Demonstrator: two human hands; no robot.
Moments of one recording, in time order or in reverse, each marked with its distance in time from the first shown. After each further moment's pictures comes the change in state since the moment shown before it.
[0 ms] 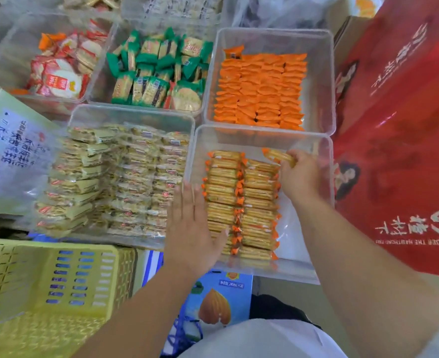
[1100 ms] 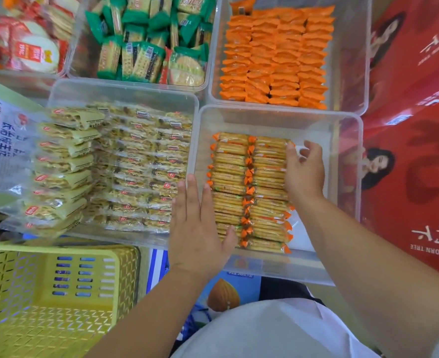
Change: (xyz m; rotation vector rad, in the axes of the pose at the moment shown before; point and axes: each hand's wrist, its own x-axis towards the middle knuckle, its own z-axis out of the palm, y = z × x) left_hand -0.005 0.000 0.000 0.038 0.031 0.002; right_hand -0.011 0.022 0.045 0.254 -0.009 0.234
